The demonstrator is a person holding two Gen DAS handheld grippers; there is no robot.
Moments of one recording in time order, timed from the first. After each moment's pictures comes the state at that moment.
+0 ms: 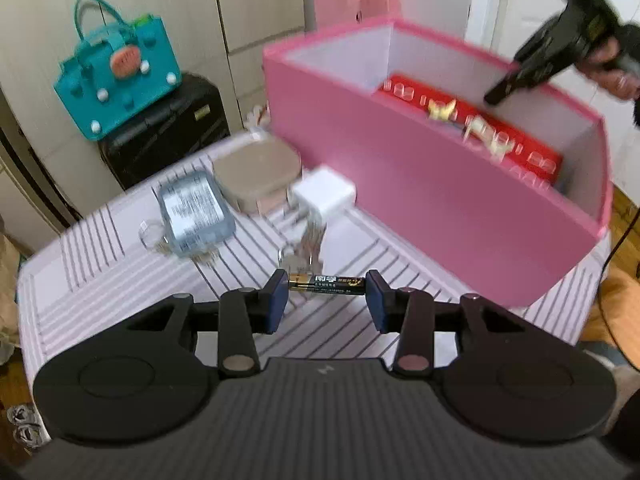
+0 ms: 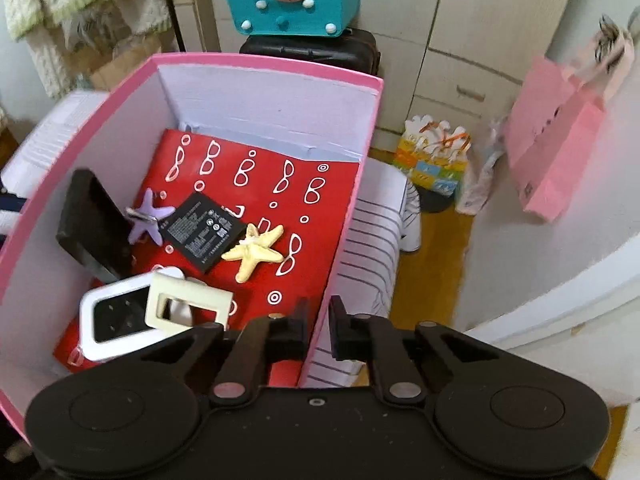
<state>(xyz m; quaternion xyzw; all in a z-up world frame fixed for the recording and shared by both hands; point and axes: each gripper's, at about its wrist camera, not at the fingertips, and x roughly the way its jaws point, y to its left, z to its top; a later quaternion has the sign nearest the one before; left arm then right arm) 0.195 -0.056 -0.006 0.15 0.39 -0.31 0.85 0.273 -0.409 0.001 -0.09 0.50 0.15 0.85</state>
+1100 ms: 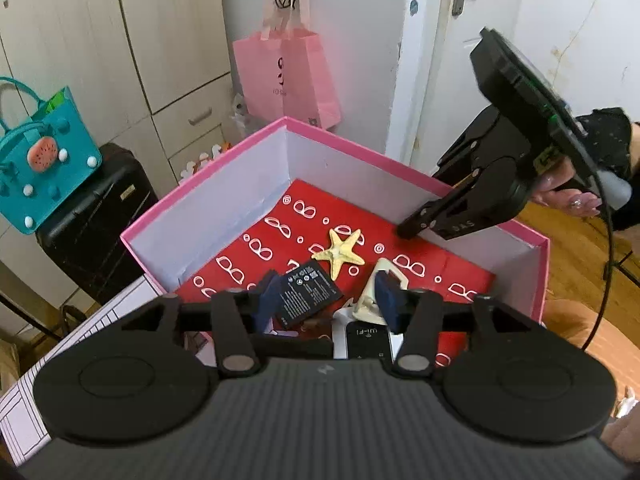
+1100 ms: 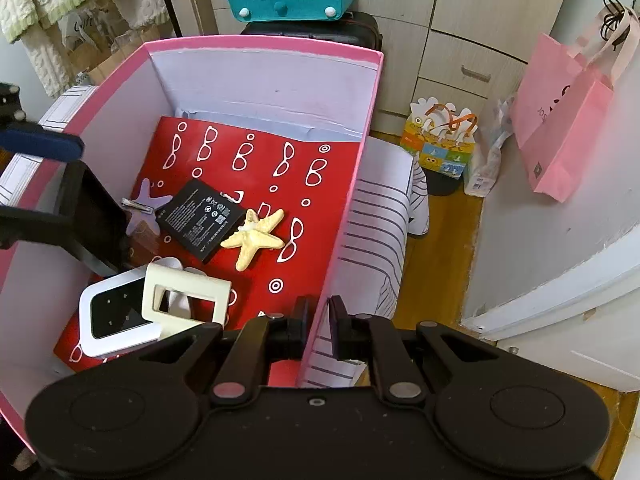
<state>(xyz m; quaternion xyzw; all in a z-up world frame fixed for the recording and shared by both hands) 0.235 -0.191 0.056 0.17 0.37 -0.39 0.83 0.277 -0.406 -0.011 -0.09 0.52 0.15 0.83</state>
